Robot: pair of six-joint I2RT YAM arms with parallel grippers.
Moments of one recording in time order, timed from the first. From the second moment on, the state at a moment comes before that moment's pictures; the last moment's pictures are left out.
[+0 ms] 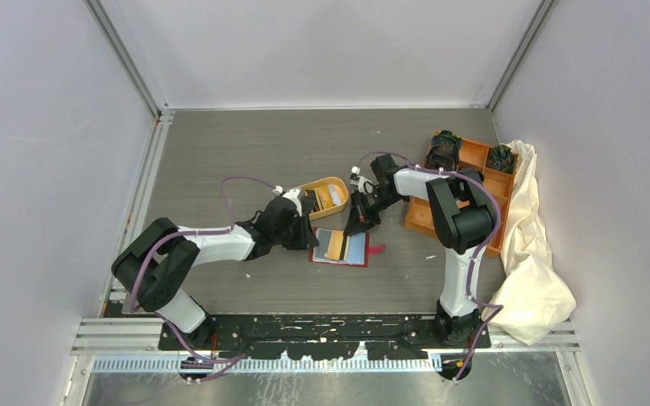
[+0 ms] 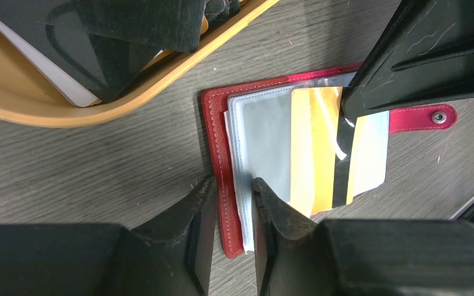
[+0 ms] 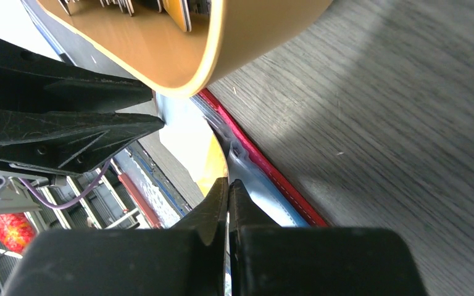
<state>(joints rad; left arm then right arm) -0.73 1.58 0.66 0.17 0.10 -0.68 0.34 2.00 1.19 -0.57 -0.82 0.22</state>
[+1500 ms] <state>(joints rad) -0.73 1.57 0.70 0.07 0.12 -0.65 0.40 2.06 1.28 -0.61 -0.88 0.10</state>
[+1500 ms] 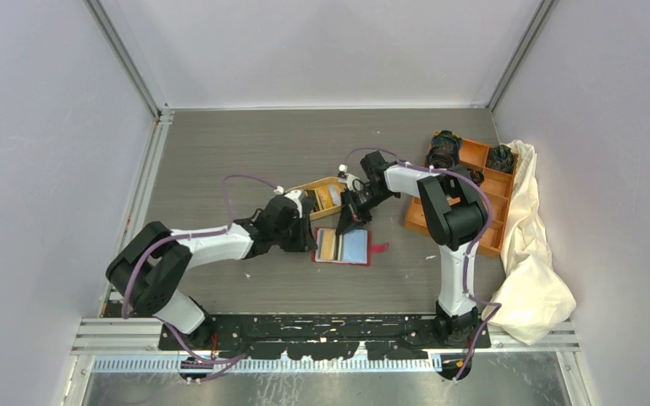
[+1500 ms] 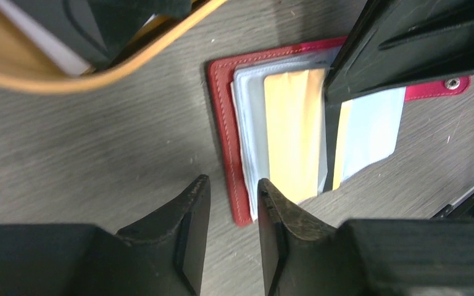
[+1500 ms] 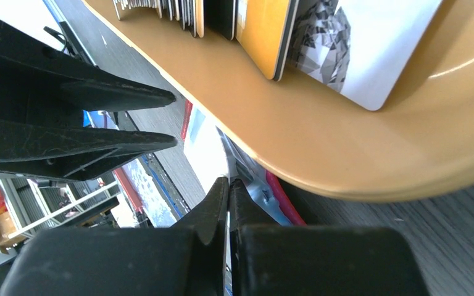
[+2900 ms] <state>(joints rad) -1.05 1.83 1.16 -0.22 -0.17 -0.61 0.40 2.08 1.30 -0.62 -0.90 0.09</state>
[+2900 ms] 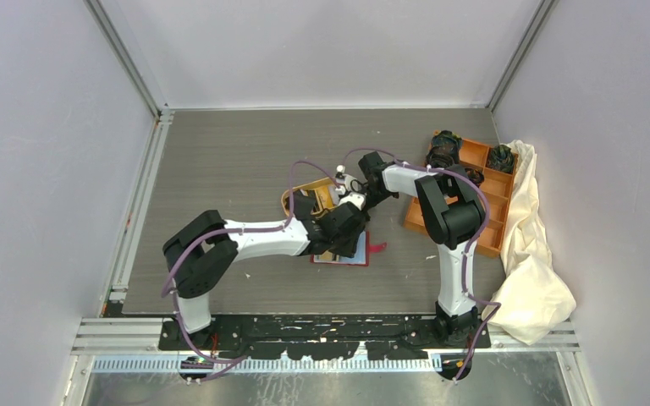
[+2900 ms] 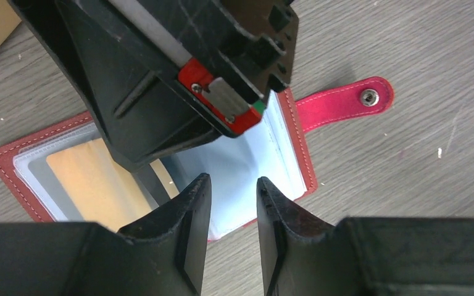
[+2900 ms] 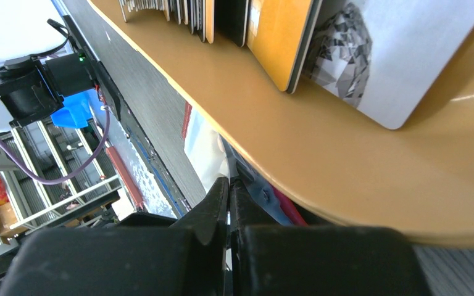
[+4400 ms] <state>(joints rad) -1.01 1.44 0.86 -0.14 -0.19 -0.50 0.35 2.00 1.32 -0.74 -0.86 -0.10</state>
